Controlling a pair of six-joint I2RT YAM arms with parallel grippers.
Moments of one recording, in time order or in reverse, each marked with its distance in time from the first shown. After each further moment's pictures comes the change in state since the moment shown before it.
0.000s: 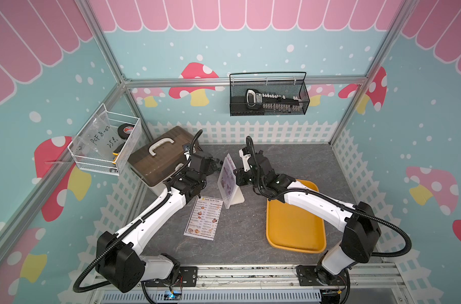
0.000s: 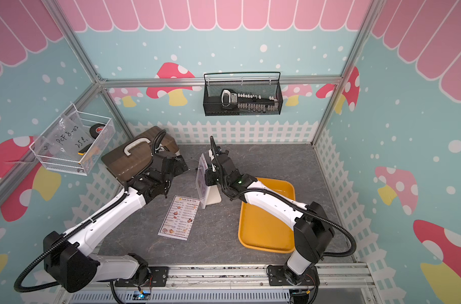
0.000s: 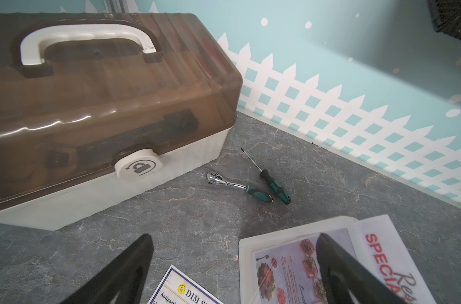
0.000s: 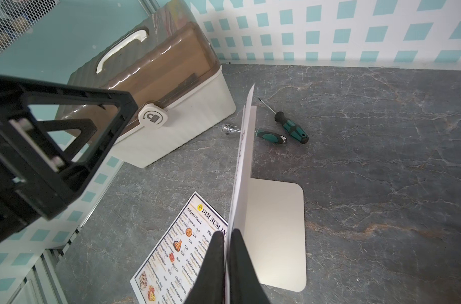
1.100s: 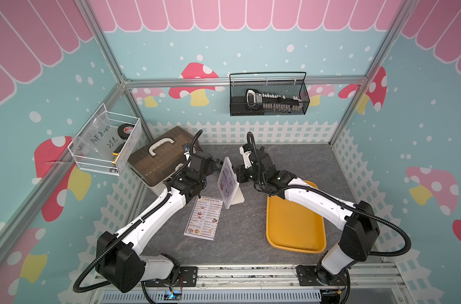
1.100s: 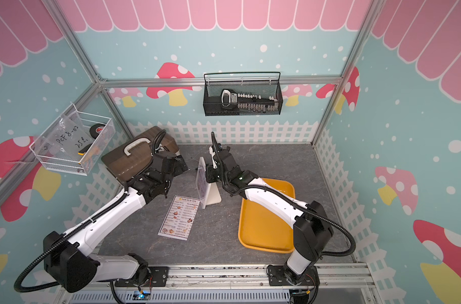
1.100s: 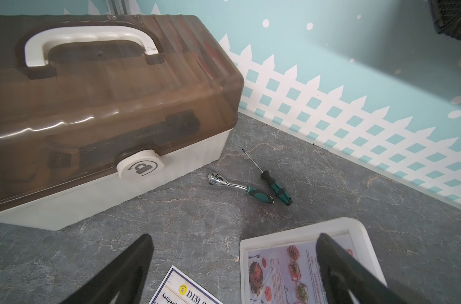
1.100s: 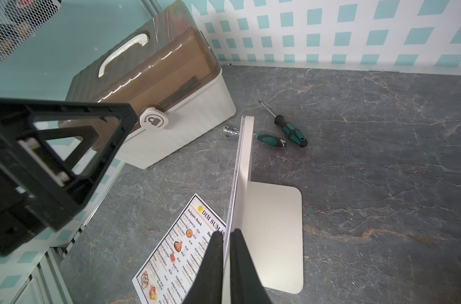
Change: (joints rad) left arm 0.000 0.000 0.000 0.000 -0.007 0.000; right arm -0.025 0.030 0.053 -0.042 -0.038 -0.012
